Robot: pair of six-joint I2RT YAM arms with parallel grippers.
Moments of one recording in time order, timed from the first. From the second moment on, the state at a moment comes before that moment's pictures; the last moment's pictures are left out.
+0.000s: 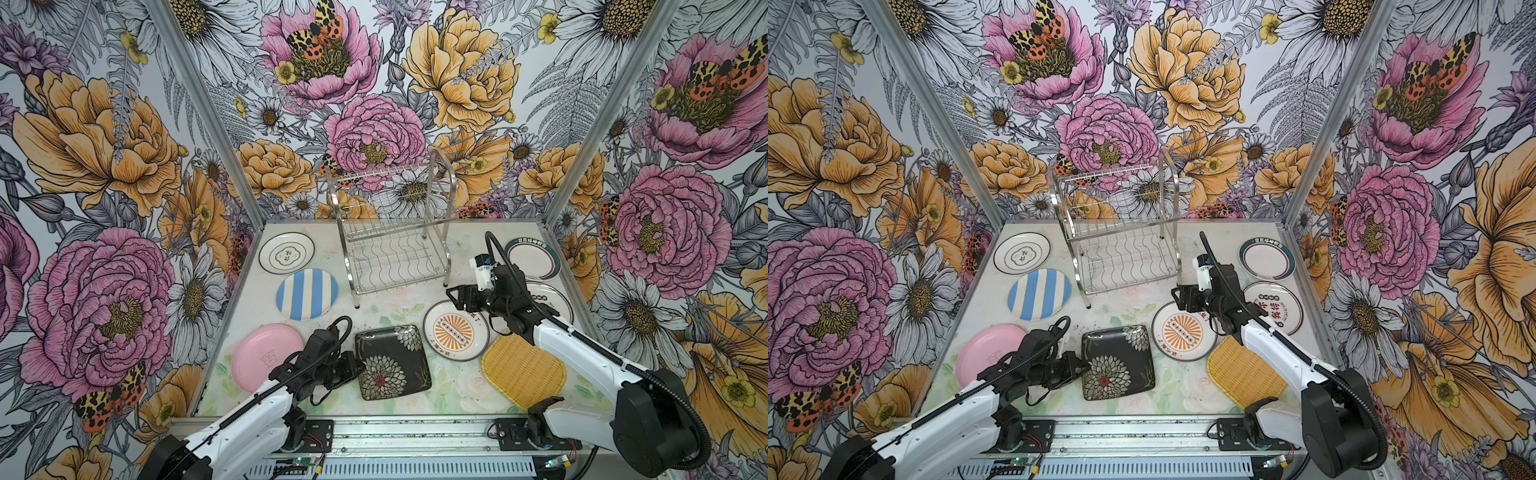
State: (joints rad) left arm -0.52 0.80 0.20 -0.32 0.38 -0.94; right arm 0.35 1.23 0.72 -0.13 -0.29 0.33
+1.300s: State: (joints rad) left arm -0.36 0.61 0.43 -0.54 0.48 -0.88; right arm 0.45 1.39 0.76 -0.13 -0.71 0.34
